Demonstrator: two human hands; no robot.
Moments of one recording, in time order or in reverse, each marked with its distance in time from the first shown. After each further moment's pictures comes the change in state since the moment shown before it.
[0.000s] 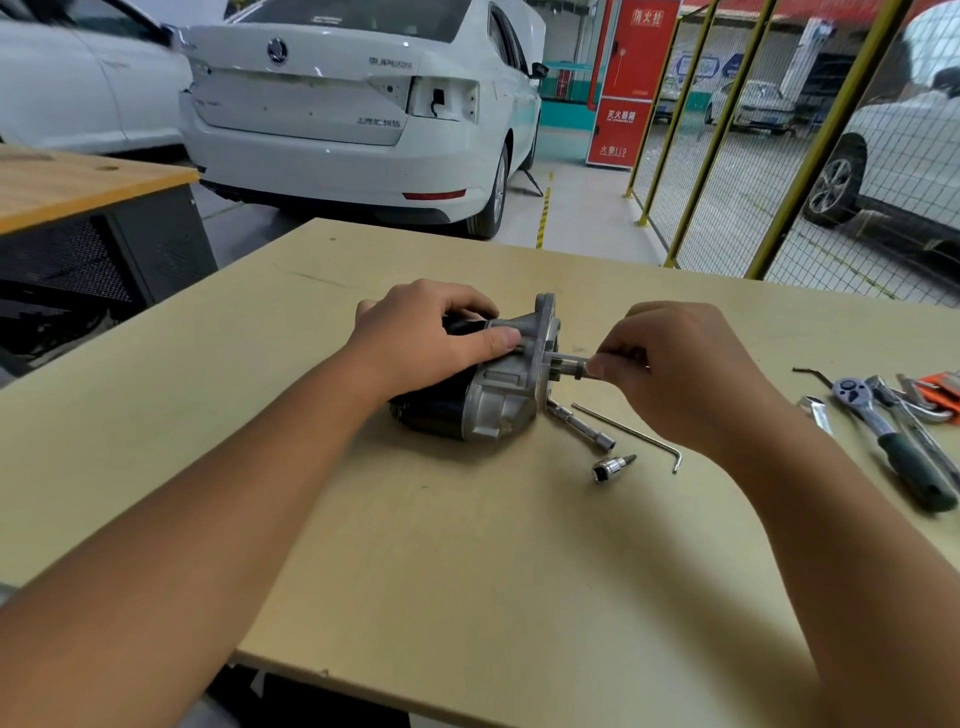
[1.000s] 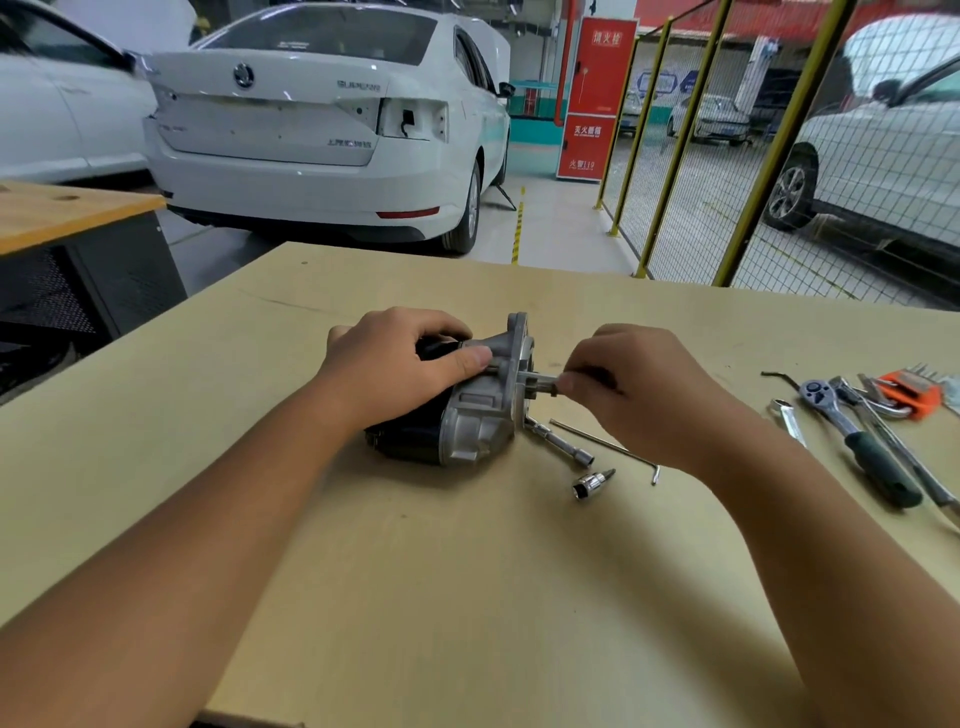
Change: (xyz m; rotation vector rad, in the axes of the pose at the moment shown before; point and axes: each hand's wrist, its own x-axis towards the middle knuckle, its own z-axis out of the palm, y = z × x) left_hand 0.002 -0.005 0.003 0.059 -0.005 0.025; right_hand -0.002 0.000 0.004 0.101 -0.085 -0.012
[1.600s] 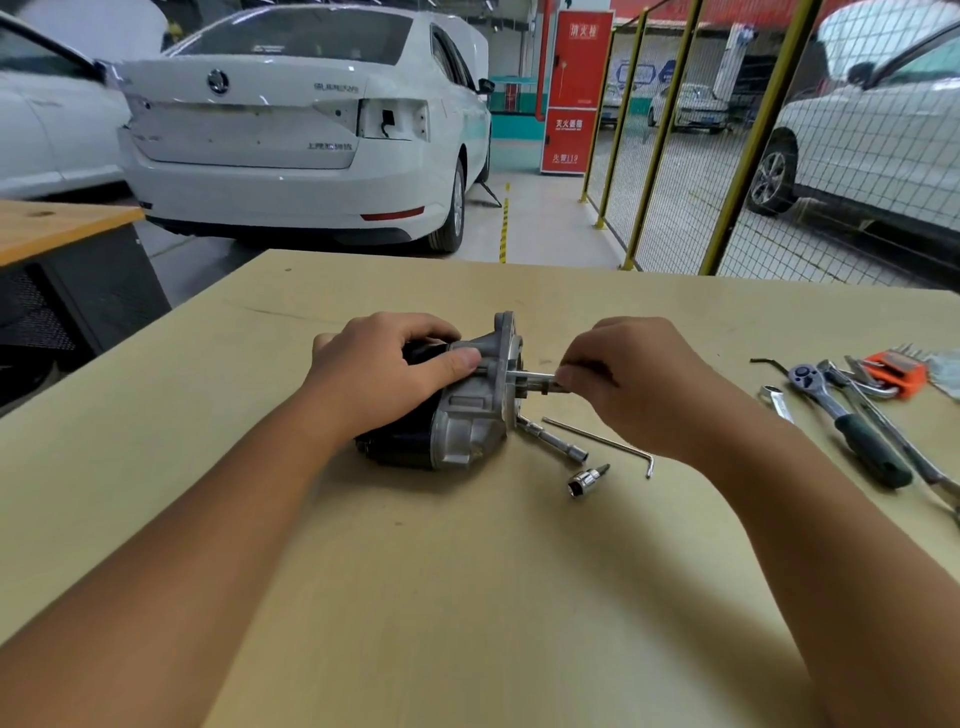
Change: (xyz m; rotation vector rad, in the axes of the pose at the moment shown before) left_hand 0.001 0.000 0.001 -0.026 0.013 0.002; right_hand 0.000 0.004 -0.004 -0.029 0.005 0.054
